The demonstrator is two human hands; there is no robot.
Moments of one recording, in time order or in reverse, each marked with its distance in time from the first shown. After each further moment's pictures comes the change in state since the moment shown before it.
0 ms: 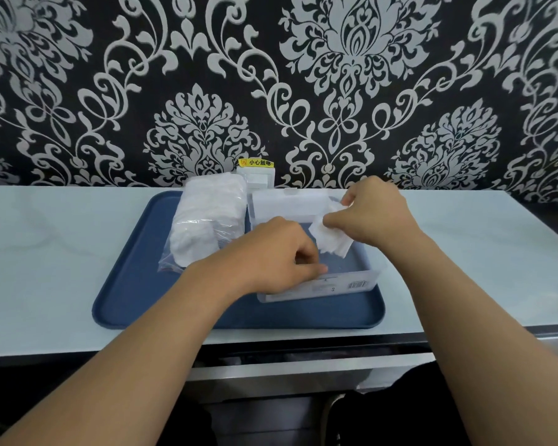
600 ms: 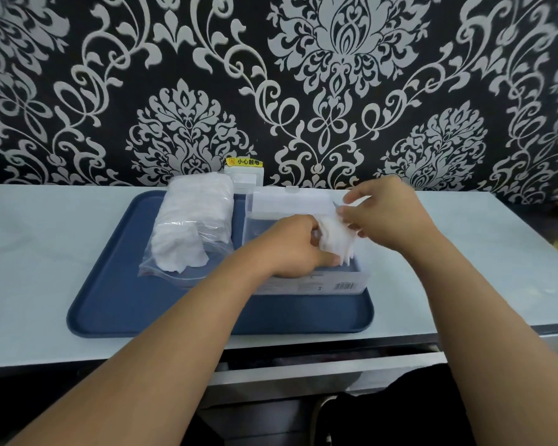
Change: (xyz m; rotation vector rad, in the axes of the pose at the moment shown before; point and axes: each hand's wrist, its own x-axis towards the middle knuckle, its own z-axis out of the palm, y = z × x) left_hand 0.045 0.013 0.021 -0.387 -0.038 -0.175; right_hand 0.005 0.032 -0.016 0.196 0.001 -0.050
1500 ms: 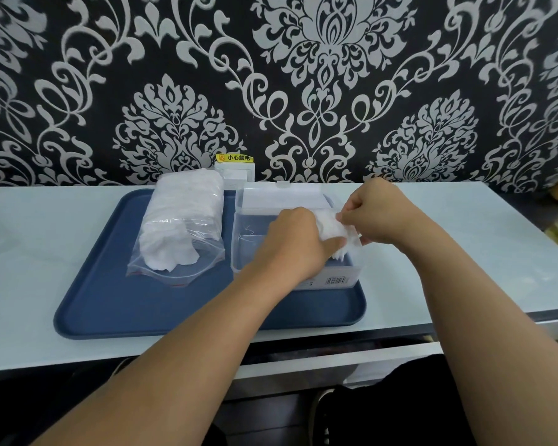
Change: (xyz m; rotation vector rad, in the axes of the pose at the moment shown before) left_hand 0.009 0.012 0.032 0.142 0.330 -0.029; right_hand 0.003 0.006 -0.001 -0.071 -0.174 0.125
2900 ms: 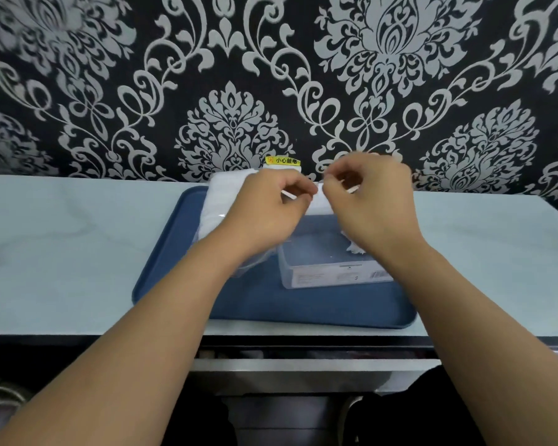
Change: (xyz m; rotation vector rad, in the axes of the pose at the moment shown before) left_hand -0.026 -0.055 -0.104 -0.337 0.189 0.160; right_hand -0.042 -0.084 0.040 0.220 0.467 -0.531
